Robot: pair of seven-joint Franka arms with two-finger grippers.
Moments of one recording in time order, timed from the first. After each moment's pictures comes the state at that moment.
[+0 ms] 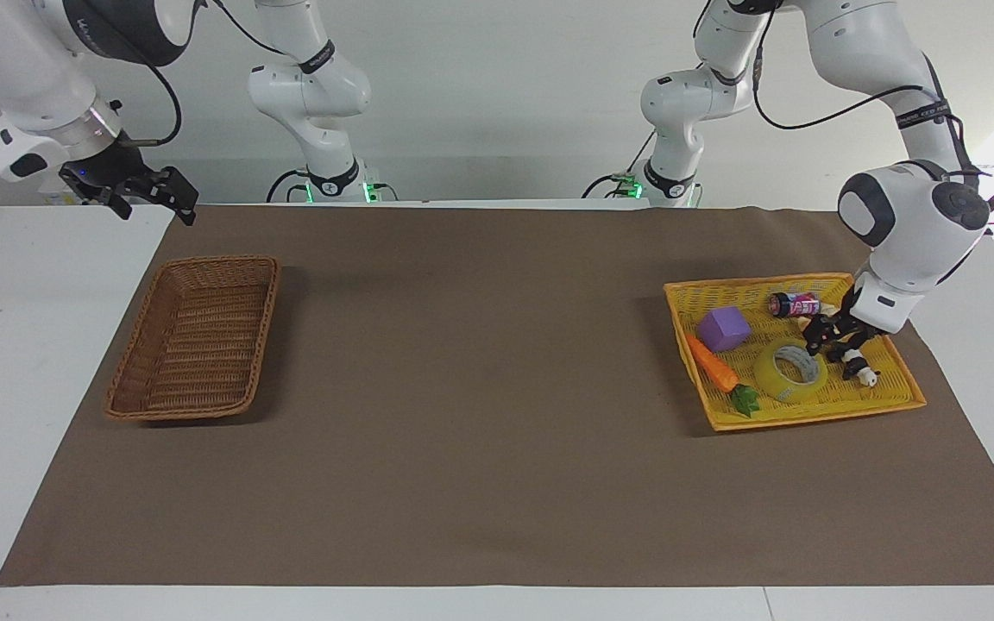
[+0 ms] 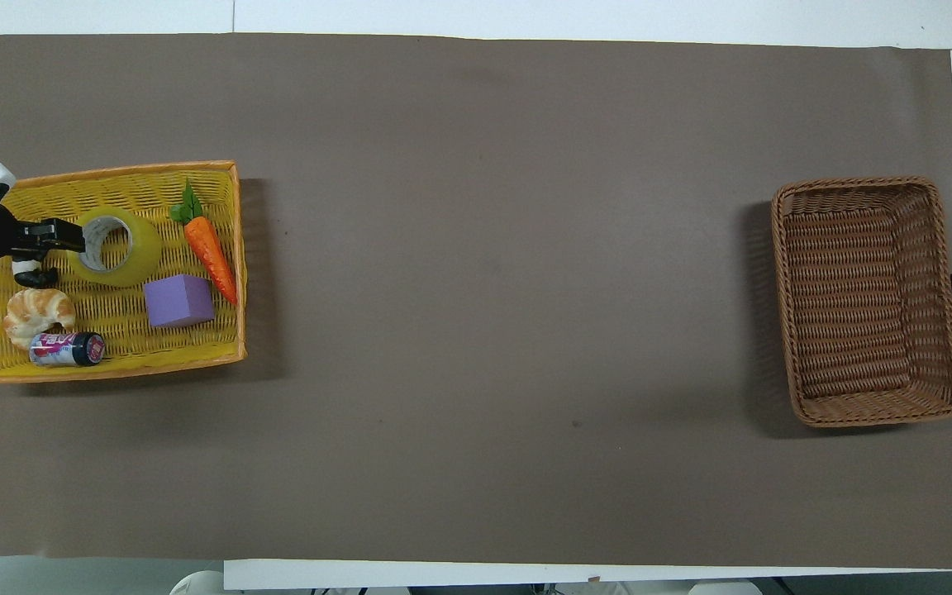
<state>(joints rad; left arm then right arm) 0.12 0.18 0.00 -2.04 0.05 2.26 0.08 -0.02 -0.06 -0.17 -1.65 -0.05 1.43 -0.06</state>
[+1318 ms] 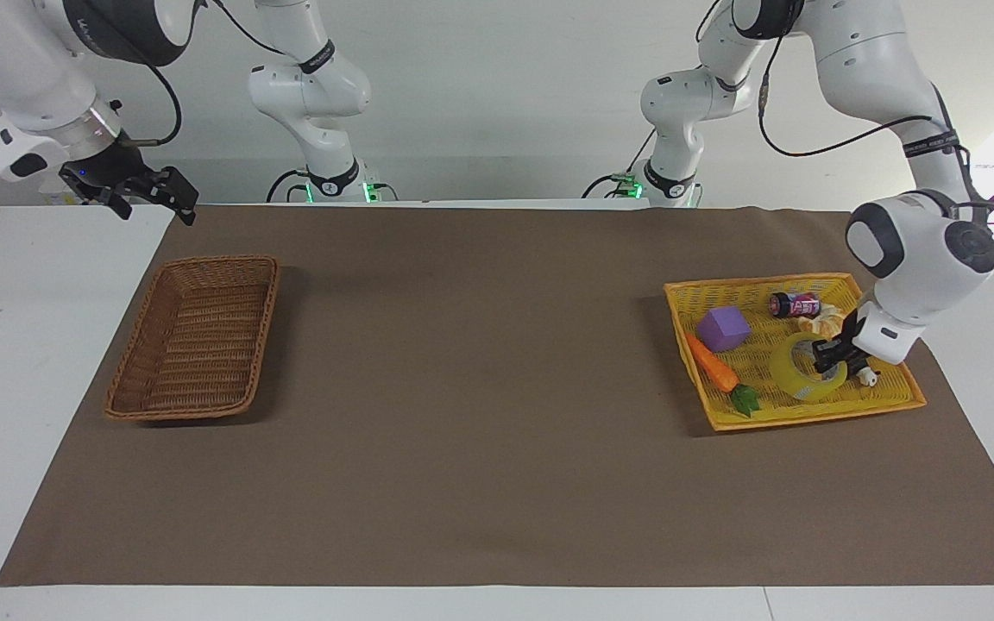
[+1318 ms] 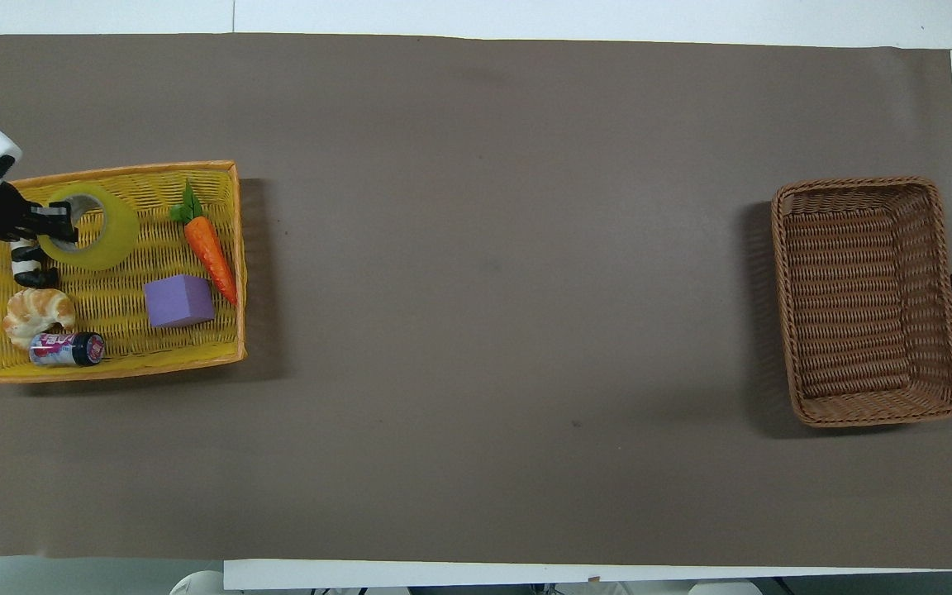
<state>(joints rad) 0.10 0.27 -0.01 -1.76 -0.04 1.99 0.04 -0.02 -0.06 -0.17 -1.65 -0.05 1.43 -0.06</state>
